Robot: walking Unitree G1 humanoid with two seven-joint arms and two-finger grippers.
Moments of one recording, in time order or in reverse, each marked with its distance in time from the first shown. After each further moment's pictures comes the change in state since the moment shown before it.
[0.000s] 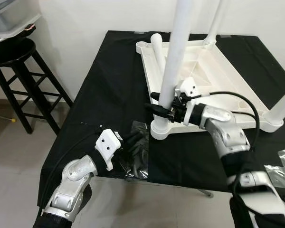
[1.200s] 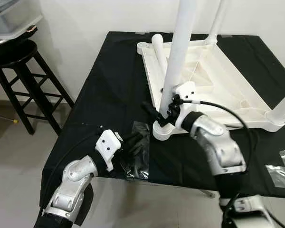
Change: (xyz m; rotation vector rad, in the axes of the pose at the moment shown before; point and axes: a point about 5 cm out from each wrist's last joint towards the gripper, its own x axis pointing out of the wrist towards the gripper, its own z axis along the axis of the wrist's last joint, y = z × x) left arm 0.000 0.001 -0.002 -0.004 0.009 -0.004; right arm 0.007 0.020 0.012 -0.012 -0.008 -0.094
